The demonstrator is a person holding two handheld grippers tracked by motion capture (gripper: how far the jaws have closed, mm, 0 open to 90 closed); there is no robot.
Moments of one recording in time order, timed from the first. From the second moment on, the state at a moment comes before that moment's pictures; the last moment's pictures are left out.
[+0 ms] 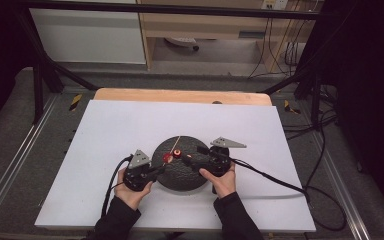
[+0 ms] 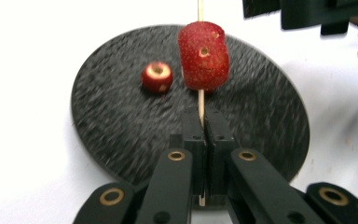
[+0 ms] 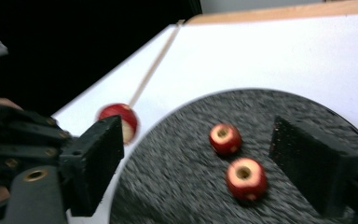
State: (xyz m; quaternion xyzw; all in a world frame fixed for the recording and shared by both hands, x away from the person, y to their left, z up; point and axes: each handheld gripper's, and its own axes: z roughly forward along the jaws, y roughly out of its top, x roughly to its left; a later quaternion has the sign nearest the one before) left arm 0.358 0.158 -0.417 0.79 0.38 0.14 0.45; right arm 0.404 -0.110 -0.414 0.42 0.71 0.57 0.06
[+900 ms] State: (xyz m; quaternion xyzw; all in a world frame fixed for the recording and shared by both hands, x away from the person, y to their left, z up) left arm 0.340 0.208 -0.435 0.83 0.36 0.13 0.41; right arm 0.447 -0.097 -0.390 0.33 0.89 0.32 0.06
